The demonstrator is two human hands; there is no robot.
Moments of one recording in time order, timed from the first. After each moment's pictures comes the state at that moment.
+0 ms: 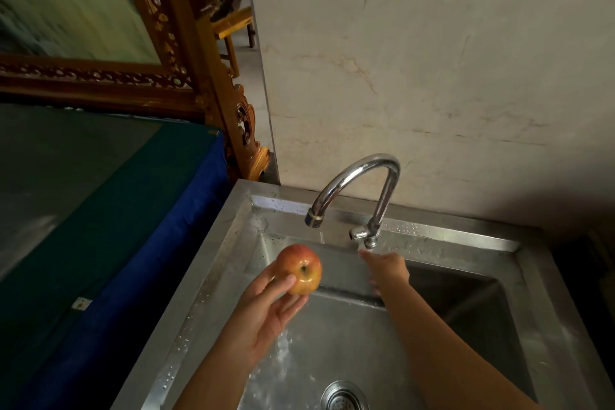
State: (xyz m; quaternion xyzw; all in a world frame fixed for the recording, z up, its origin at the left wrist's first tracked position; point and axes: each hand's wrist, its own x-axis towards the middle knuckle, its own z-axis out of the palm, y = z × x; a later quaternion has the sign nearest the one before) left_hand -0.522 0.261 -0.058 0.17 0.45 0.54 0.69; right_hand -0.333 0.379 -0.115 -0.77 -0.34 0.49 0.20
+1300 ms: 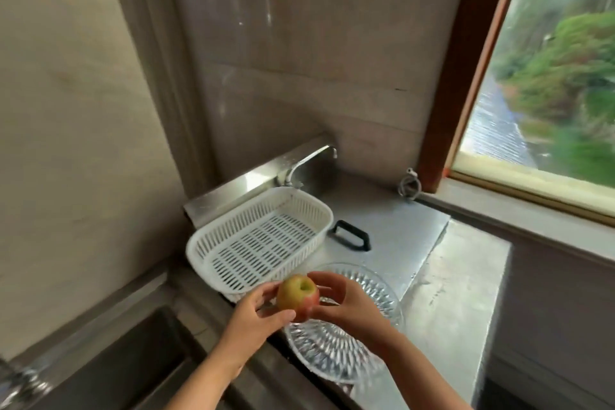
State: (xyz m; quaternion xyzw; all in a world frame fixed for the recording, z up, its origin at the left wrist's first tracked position) left_hand -0.132 0.094 0.068 0.69 0.27 0.12 0.66; right_hand -0.007 -0.054 0.088 -0.68 -0.31 0.33 0.57
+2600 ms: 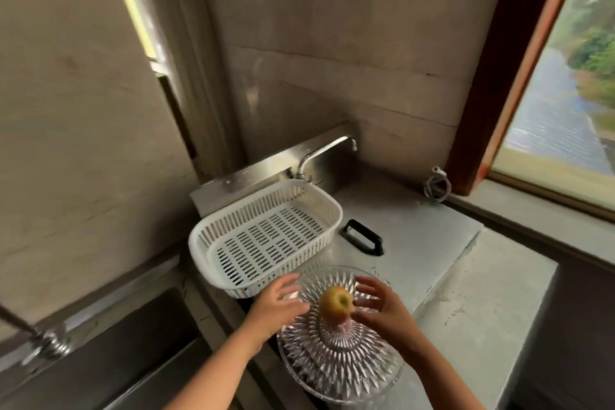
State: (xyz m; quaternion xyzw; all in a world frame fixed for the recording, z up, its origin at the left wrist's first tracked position) left_hand -0.058 0.078 0.044 0.70 0.35 0.04 0.62; right_hand 0.087 -0.093 0.022 -0.72 -0.27 0.34 0.54
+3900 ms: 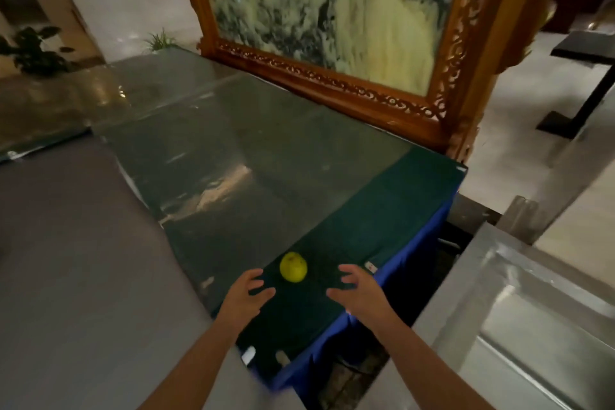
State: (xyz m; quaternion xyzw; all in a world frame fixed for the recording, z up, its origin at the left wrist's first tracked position) left_hand -0.898 -0.007 -0.012 0.11 0.80 0.46 0.37; right_hand -0.743 0.154 -0.024 -0.42 -0.69 0.59 0.07
